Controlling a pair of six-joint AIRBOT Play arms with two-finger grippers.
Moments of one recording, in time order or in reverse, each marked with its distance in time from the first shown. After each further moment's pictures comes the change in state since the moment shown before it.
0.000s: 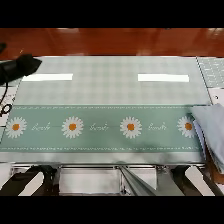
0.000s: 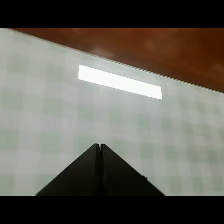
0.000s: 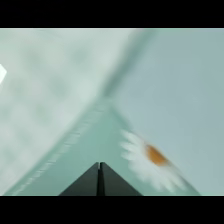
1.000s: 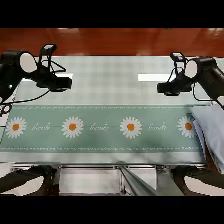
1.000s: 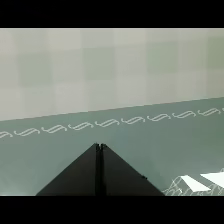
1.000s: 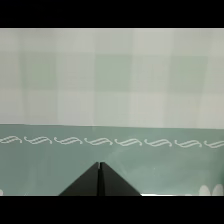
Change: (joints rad) left arm -0.289 -0.346 0.185 0.569 -0.437 -0.274; right arm 0.915 -0.386 0.023 -0.563 -0.220 0.213
